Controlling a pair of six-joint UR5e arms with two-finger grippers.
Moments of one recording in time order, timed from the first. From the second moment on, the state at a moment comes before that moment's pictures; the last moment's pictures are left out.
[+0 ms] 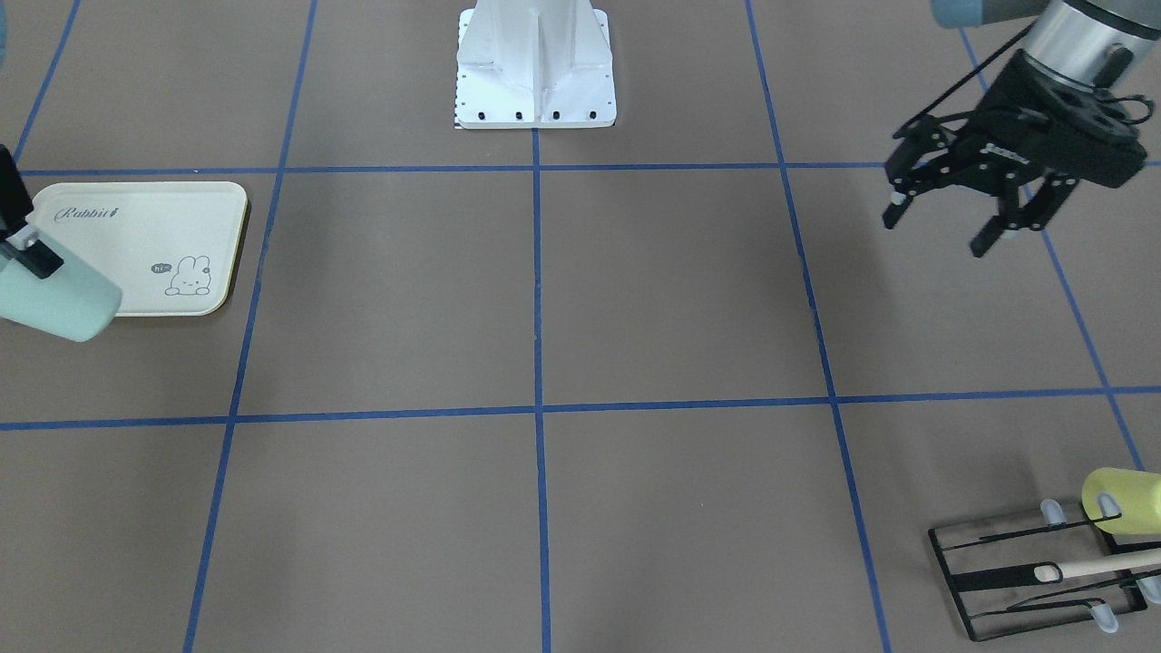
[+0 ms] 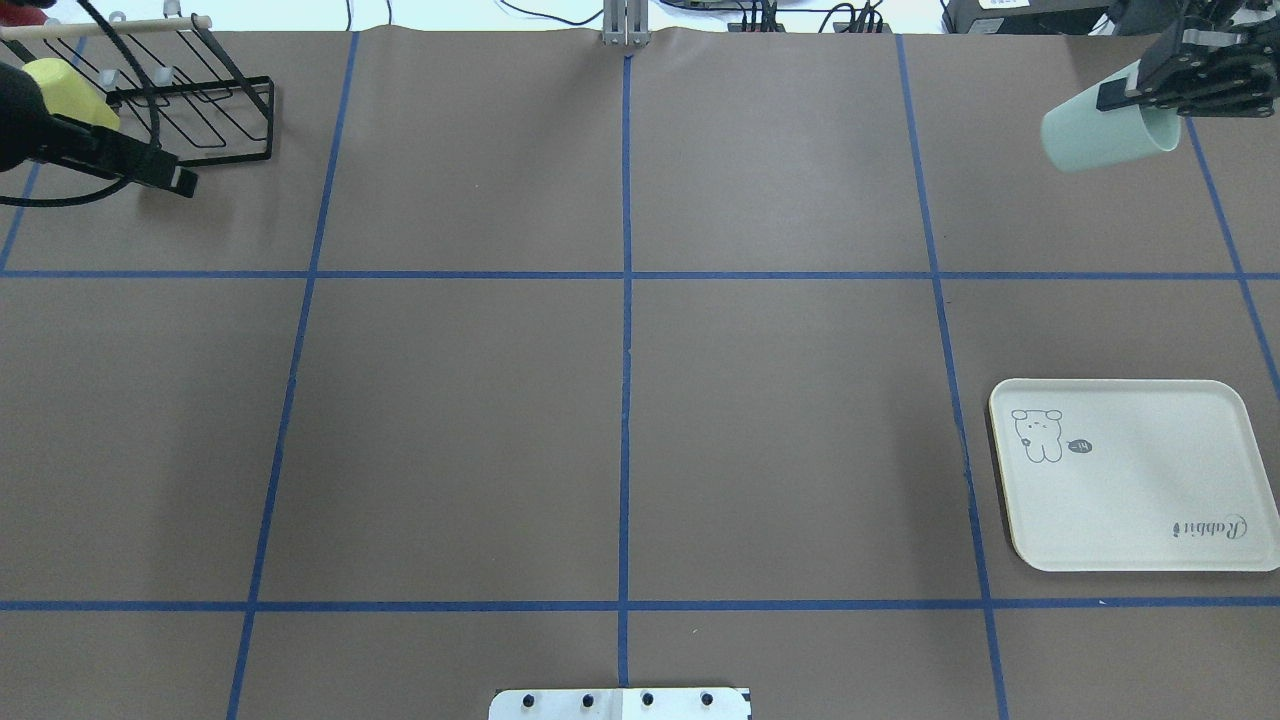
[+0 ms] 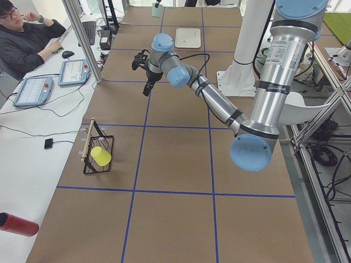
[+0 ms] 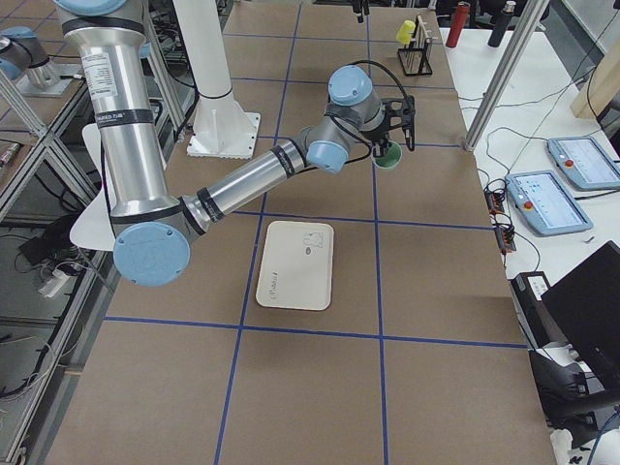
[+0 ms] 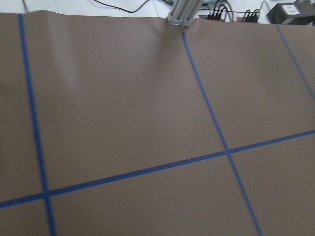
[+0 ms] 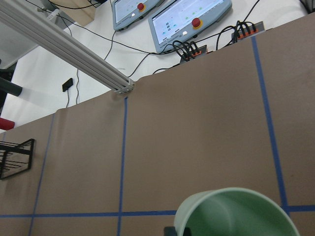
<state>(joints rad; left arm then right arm) -1.15 -1.77 -2.06 -1.68 -2.19 -0.49 1.28 -1.41 1.95 -1.03 2.35 1.06</state>
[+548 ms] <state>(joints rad) -1.40 -1.58 -1.96 -1.54 -2.24 -0.07 1.40 -1.44 1.94 -1.43 2.36 0.50</state>
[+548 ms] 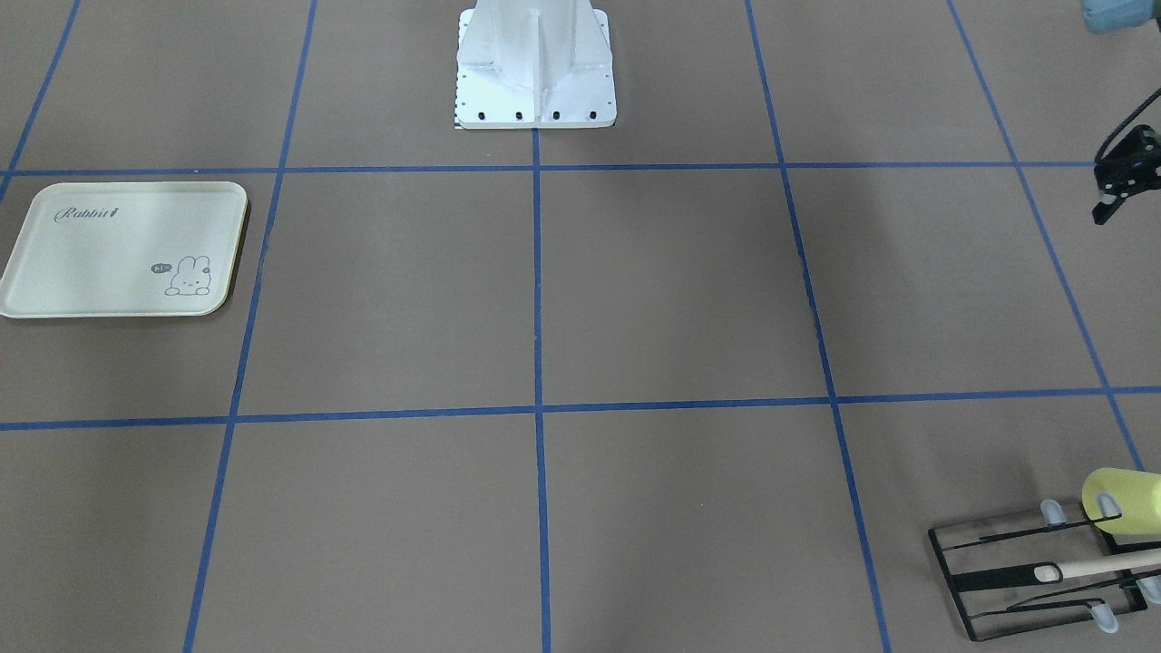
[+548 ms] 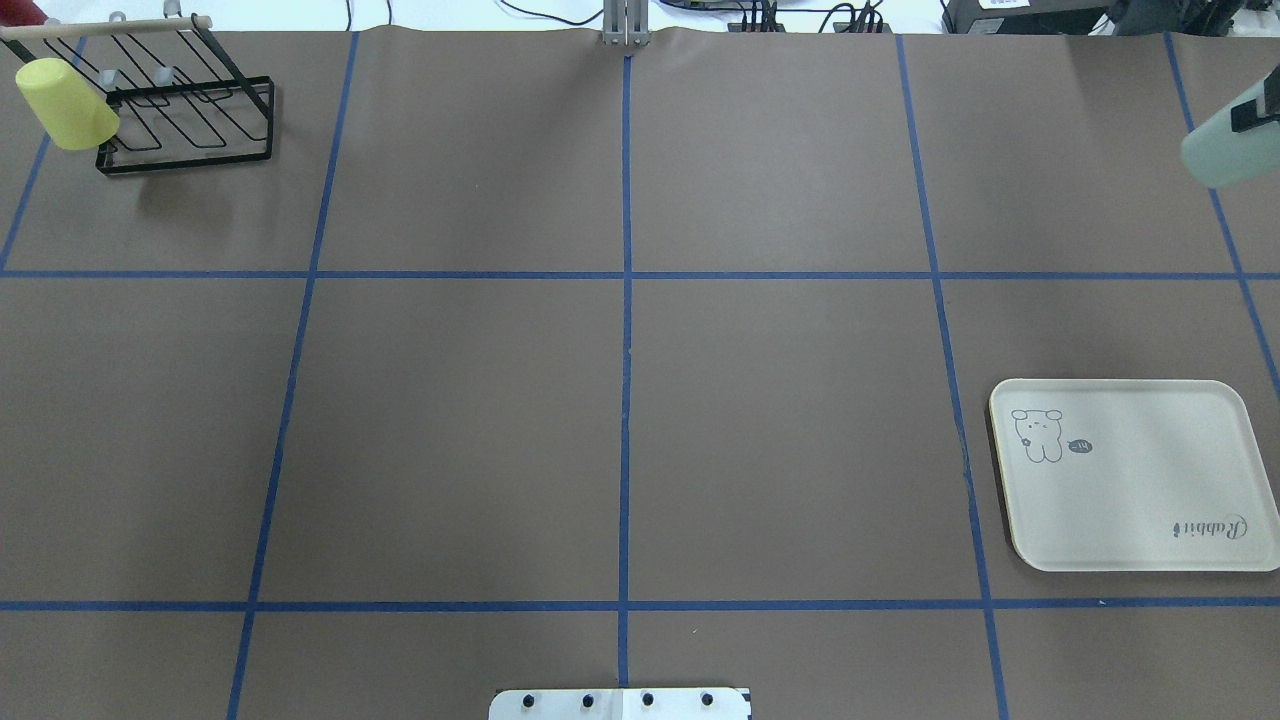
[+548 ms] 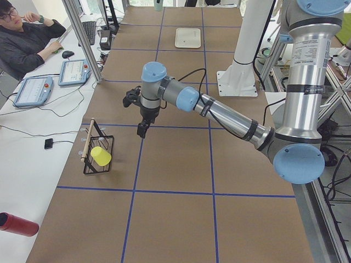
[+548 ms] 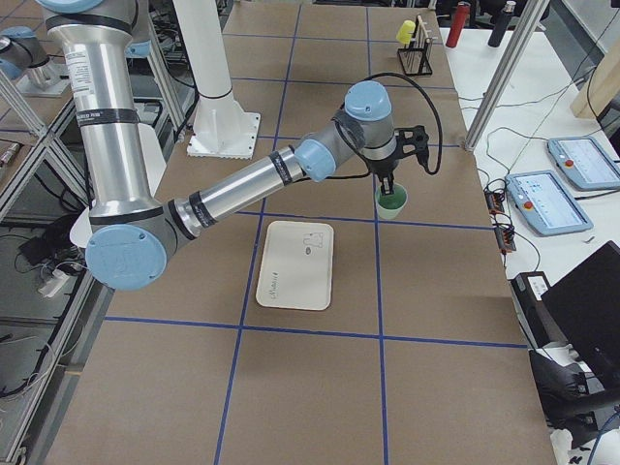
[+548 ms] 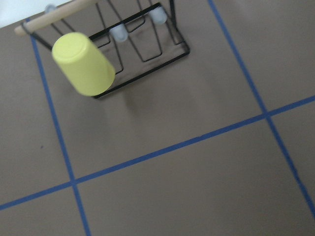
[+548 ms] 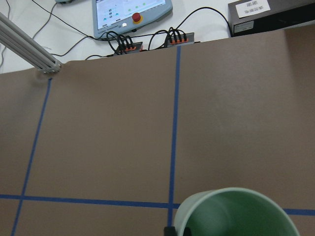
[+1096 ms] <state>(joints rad) -1.59 -1.51 -1.71 -1.55 -2.35 0.06 1.44 -1.49 1.93 -1.52 2.36 0.33</state>
